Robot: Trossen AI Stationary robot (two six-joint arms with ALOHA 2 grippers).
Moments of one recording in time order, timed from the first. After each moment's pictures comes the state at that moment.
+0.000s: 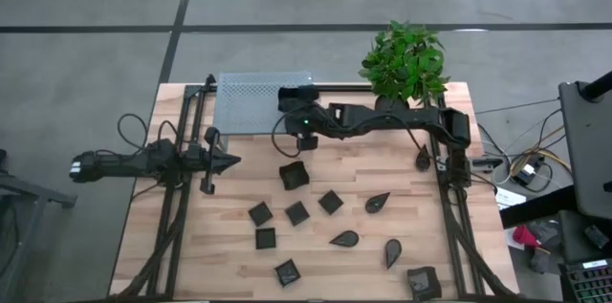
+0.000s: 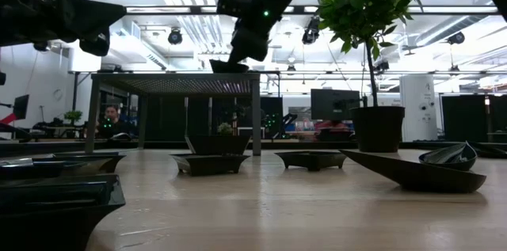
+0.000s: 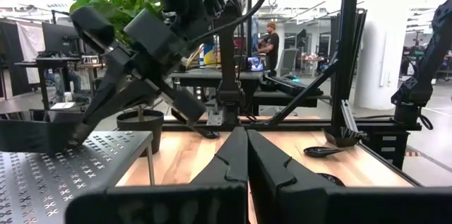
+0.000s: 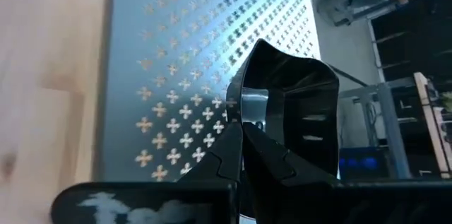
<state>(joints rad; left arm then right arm) 0.00 0.11 0.01 0.22 0.00 0.00 -0.14 1.96 1.66 -0.42 0.47 -0.53</state>
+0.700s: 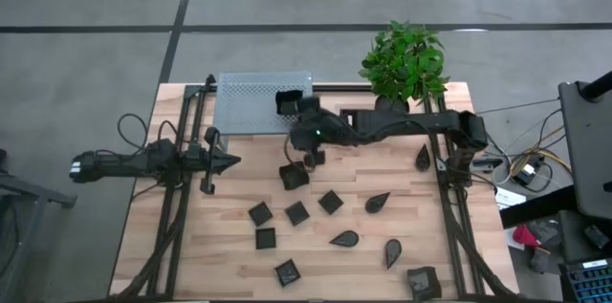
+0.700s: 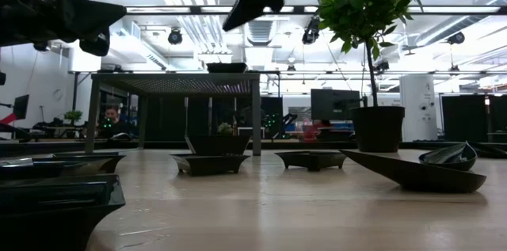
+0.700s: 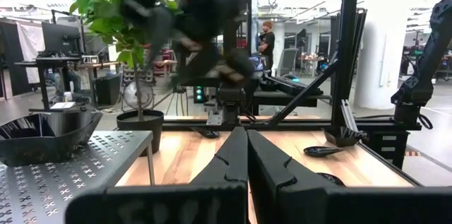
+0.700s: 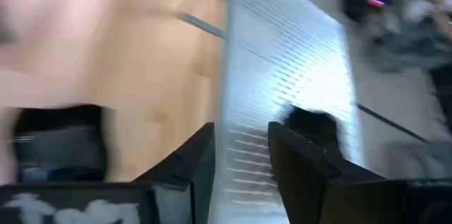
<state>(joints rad) 0.00 0.11 0.01 0.22 0.00 0.00 -0.04 1.84 1.66 -0.52 0.29 -0.49</state>
